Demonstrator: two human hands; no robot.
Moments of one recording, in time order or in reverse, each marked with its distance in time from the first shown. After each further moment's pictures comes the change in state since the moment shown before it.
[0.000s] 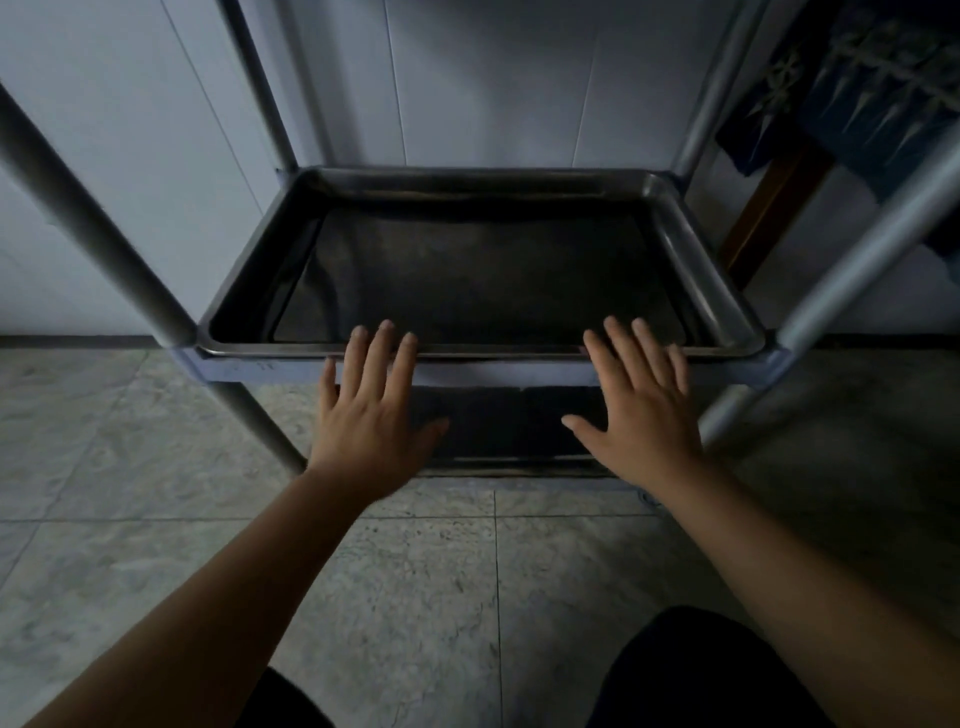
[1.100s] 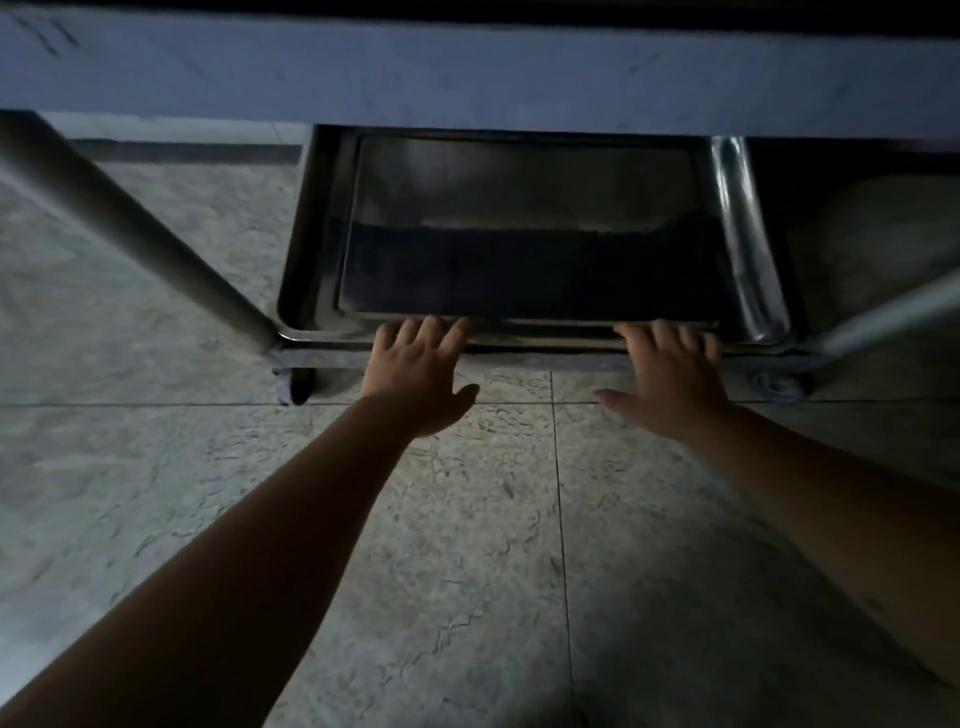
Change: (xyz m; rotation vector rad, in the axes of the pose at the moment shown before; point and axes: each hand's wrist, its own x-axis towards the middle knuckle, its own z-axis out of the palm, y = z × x) left_hand -0.038 -0.084 0.279 0.061 -0.350 0.122; right_hand -0.070 -0.016 0.284 -0.066 -0.473 0.084
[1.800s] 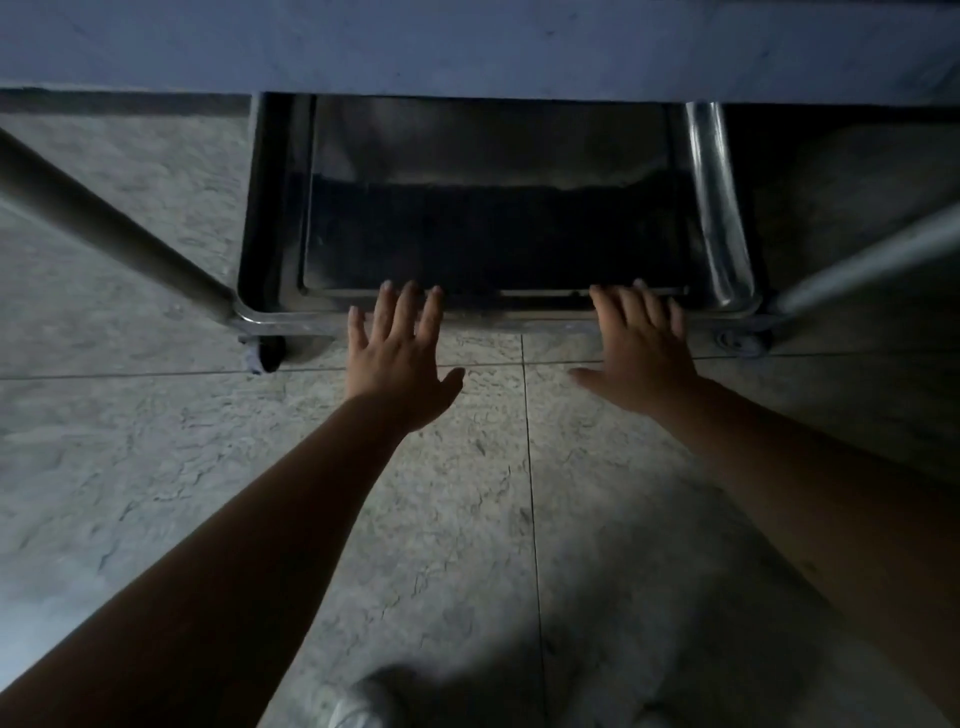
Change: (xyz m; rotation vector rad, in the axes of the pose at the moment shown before) left_hand -0.024 0.035 -0.003 -0.086 -0.129 -0.141; right_hand -0.022 -0.002 -0.014 0.061 -0.160 0.025
